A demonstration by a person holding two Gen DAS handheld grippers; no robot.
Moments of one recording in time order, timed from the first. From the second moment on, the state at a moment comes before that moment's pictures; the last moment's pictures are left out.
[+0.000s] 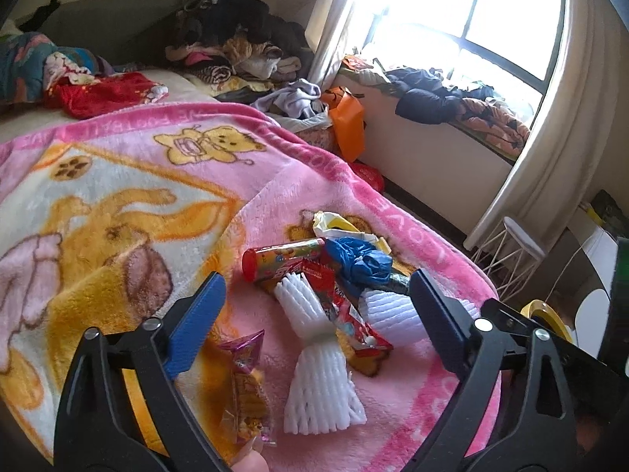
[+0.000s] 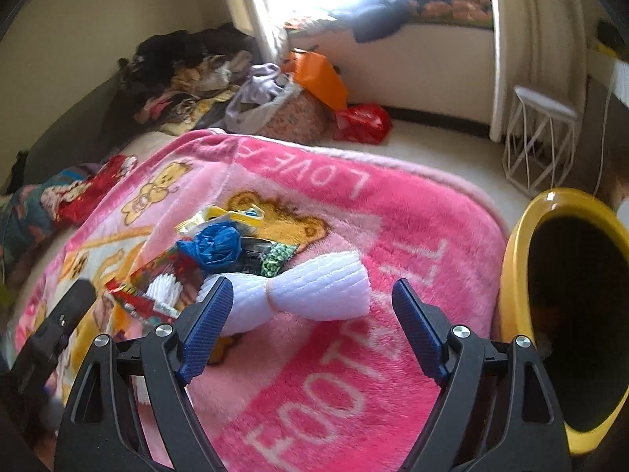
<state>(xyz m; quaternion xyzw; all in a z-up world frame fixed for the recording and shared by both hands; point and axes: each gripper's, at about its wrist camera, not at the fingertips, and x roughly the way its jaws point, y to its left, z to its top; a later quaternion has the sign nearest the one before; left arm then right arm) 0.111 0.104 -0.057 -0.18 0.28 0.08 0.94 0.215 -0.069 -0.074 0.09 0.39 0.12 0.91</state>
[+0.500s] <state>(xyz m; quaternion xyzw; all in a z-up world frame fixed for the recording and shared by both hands) 0.138 0.099 -0.074 -0.19 0.31 0.04 0.93 0.265 -0.072 -0.124 0.19 0.48 0.10 0.85</state>
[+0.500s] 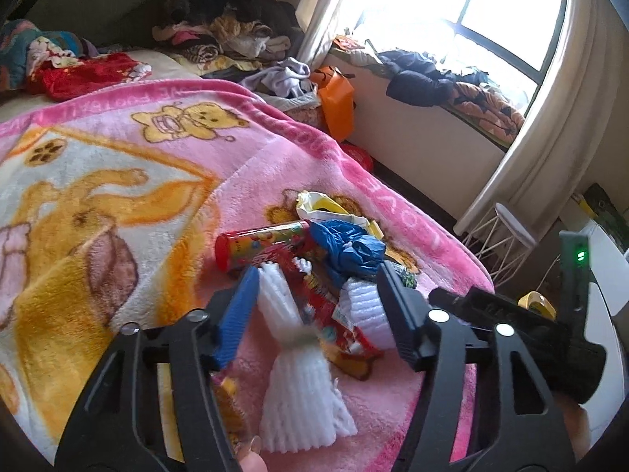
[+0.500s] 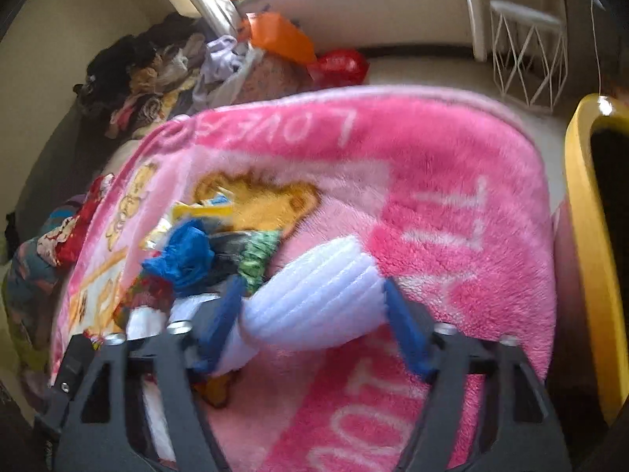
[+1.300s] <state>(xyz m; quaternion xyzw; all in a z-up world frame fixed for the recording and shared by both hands) 0.118 0.064 -0.047 -0.17 0.28 -0.01 0.95 0.202 -0.116 -0.065 0.14 0.35 0.16 0.91</state>
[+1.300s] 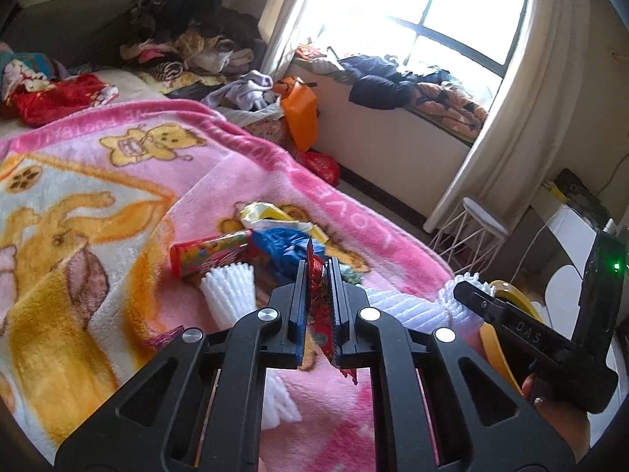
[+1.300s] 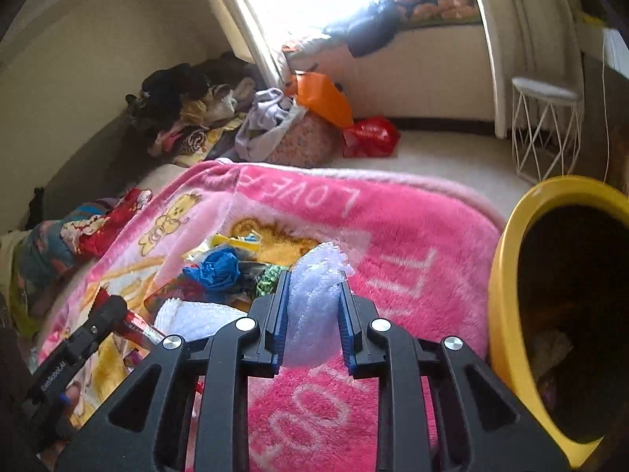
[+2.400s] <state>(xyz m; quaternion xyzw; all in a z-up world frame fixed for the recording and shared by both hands) 0.101 0.020 -0.006 -0.15 0.24 -0.07 0.96 0.169 -0.193 -0.025 0.14 0.28 0.09 0.95</state>
